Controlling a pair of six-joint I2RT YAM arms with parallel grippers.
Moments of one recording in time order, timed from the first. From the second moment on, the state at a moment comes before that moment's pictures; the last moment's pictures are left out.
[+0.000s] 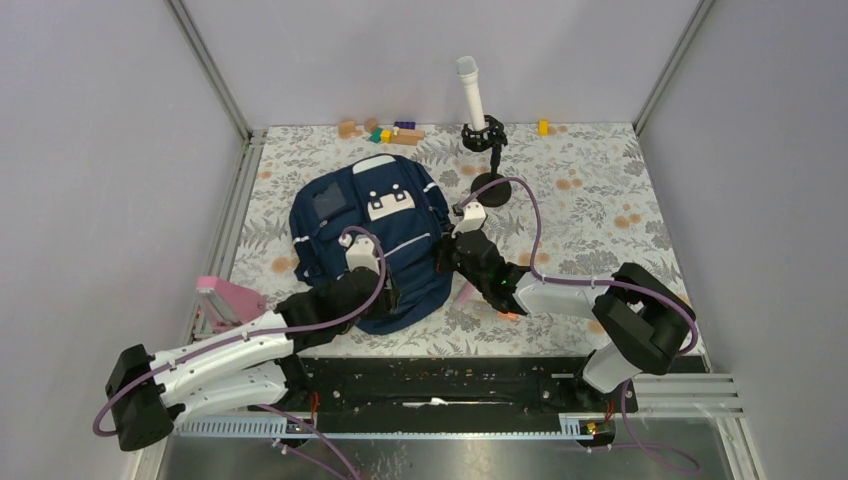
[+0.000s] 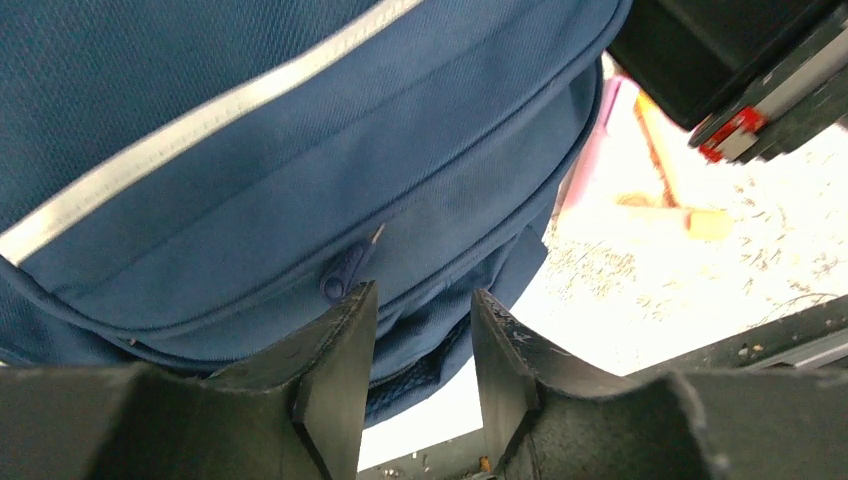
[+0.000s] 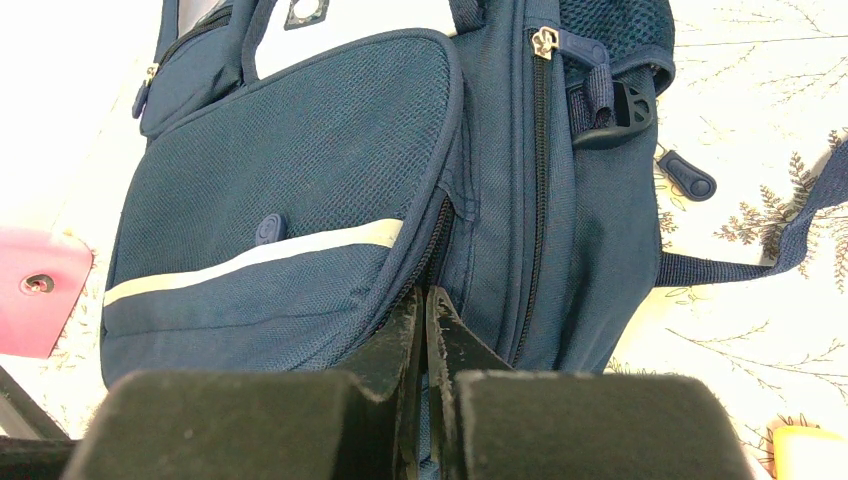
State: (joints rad) left arm -0.98 0.89 0.59 -0.38 -0.42 -0.75; right arm 0.88 1.56 0.71 0.48 0.28 0.55
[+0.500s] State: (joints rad) left arm -1.01 0.91 0.56 -0.40 -0.58 -0.68; right arm 0.88 1.56 0.71 0.47 0.27 0.55
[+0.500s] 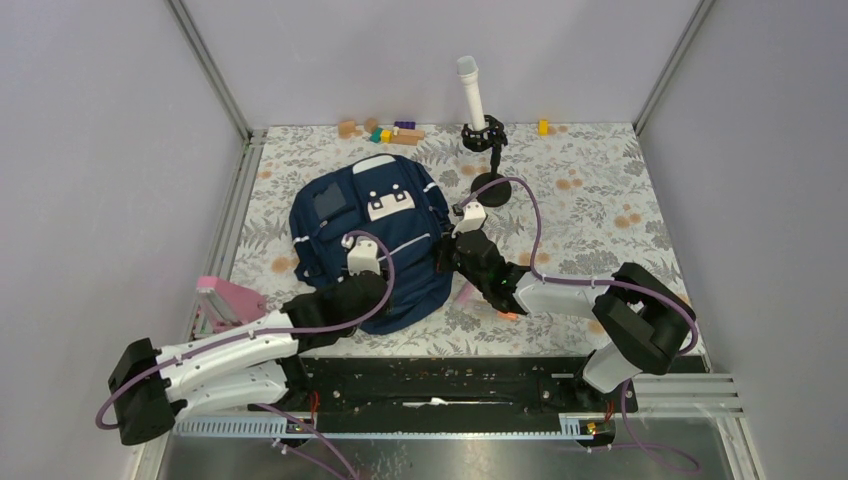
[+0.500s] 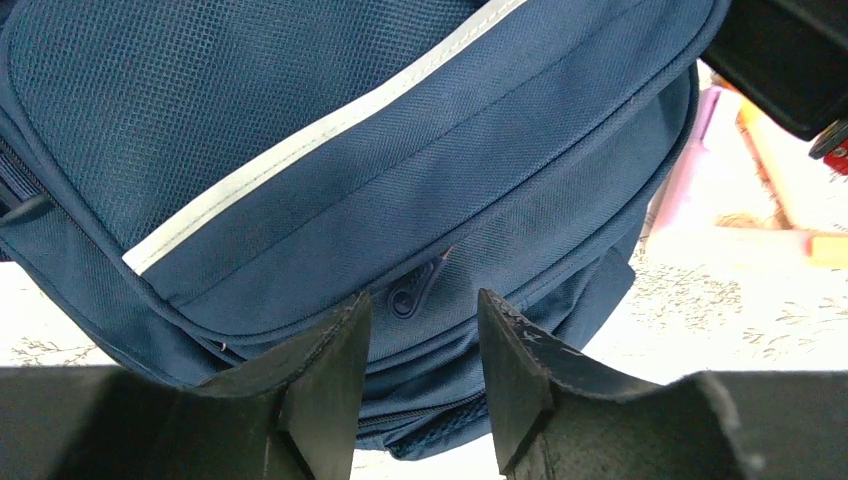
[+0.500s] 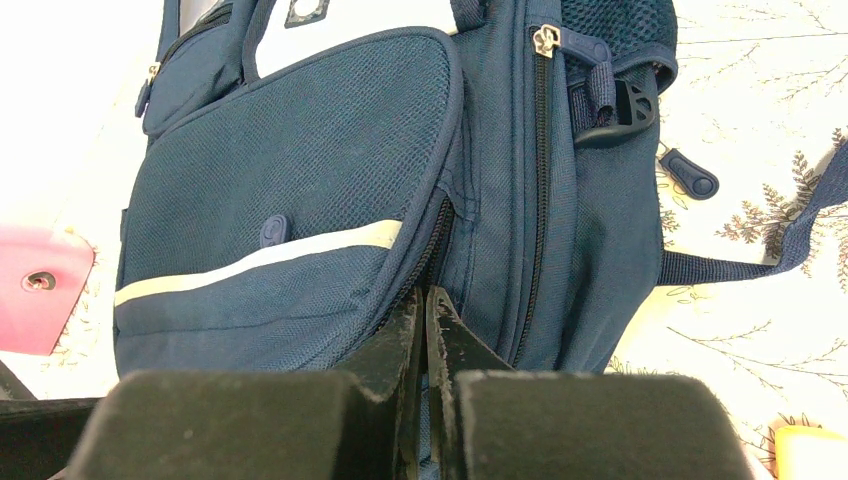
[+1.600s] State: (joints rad) left arm -1.00 1.04 0.53 -0.31 -0.57 -0.63; right arm 0.88 1.56 0.71 0.47 0.27 0.56
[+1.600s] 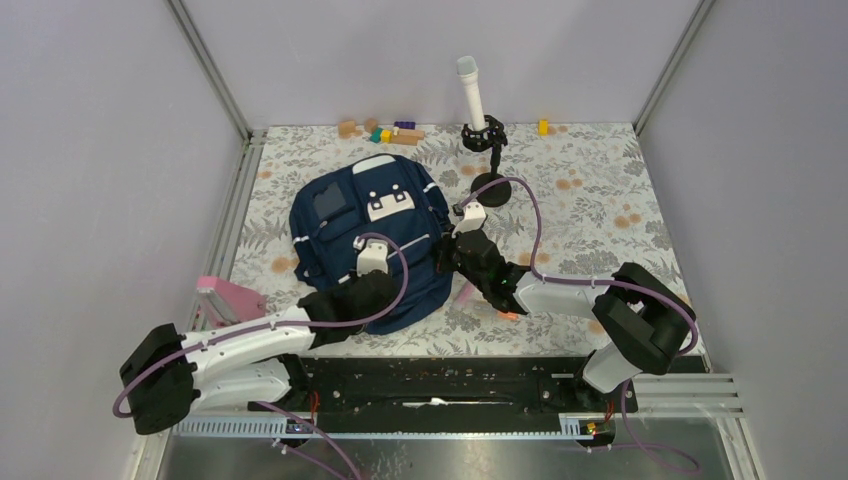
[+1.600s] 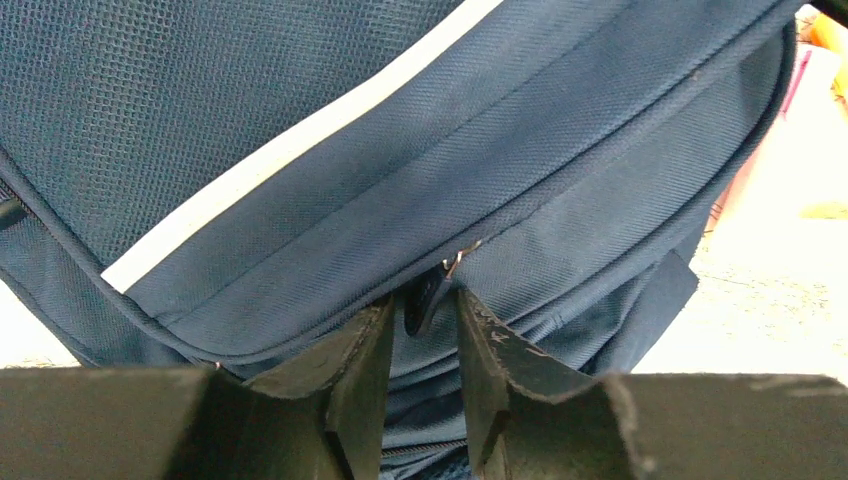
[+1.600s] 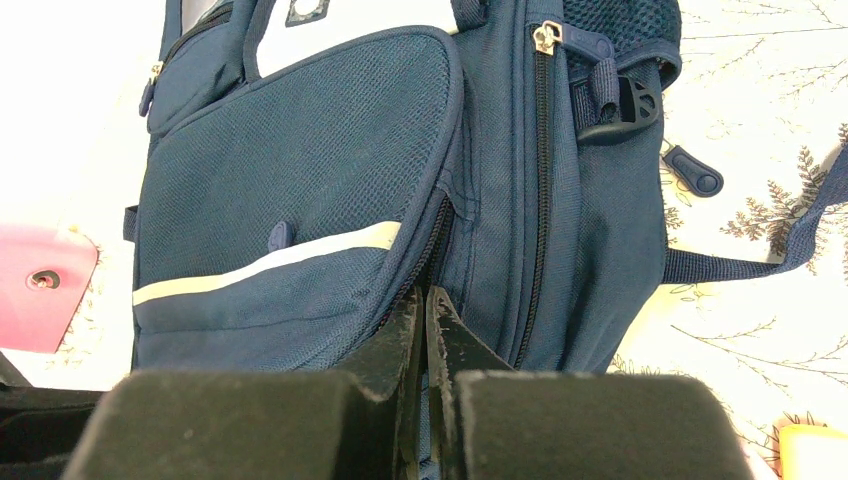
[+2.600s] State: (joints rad) left arm -0.73 0.76 0.48 -0.41 -0.42 -0.73; right arm 0.84 1.54 0.77 0.41 0.21 0.52
